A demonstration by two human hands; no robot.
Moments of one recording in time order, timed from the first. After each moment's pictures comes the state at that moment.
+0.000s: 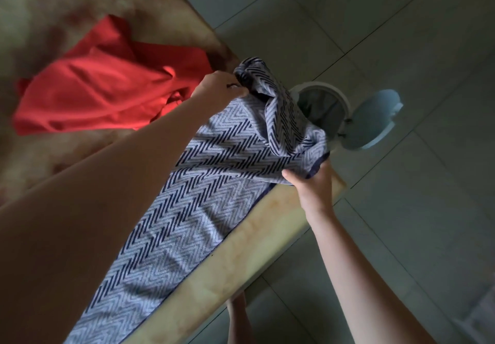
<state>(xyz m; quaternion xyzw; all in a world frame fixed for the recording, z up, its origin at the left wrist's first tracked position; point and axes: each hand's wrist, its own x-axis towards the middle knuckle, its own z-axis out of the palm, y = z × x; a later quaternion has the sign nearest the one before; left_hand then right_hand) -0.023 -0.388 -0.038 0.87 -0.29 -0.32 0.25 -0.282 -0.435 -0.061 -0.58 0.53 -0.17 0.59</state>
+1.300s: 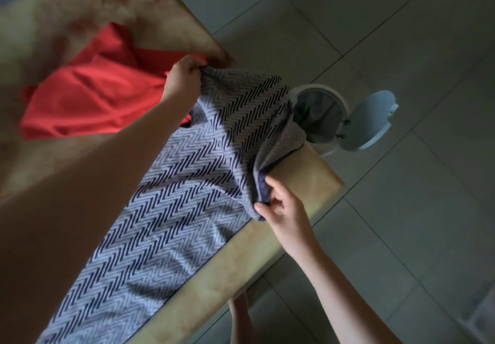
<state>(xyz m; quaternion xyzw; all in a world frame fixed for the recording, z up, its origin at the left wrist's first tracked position) -0.003 -0.357 -0.021 0.88 -0.17 -0.19 0.40 -0.300 -0.372 -0.029 -0.70 0.38 -0.02 0.61</state>
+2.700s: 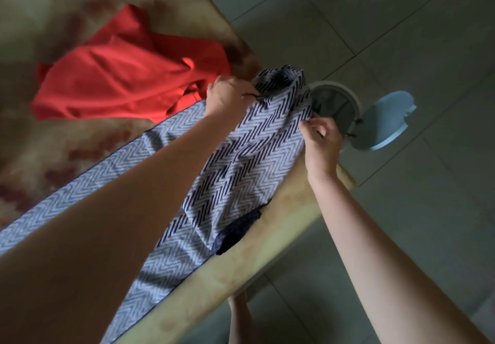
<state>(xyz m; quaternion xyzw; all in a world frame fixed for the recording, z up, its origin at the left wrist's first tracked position) -0.050 -0.358 -0.041 0.89 -0.31 -0.19 0.26 -0.222 -0.451 -0.055 -0.62 0.49 -0.25 0.56</state>
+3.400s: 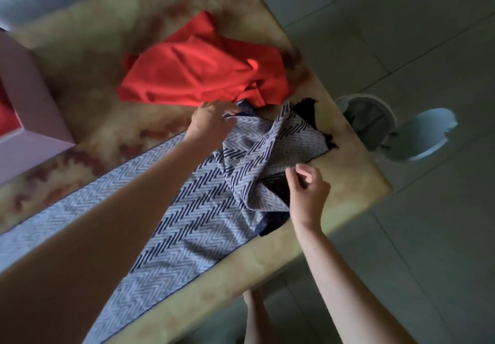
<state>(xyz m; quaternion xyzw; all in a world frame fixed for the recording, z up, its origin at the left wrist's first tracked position) -0.040 -0.205 -0.019 0.90 -0.23 -0.24 0.29 -0.248 -0.304 -0.051 -0.69 0.49 -0.18 0.49</state>
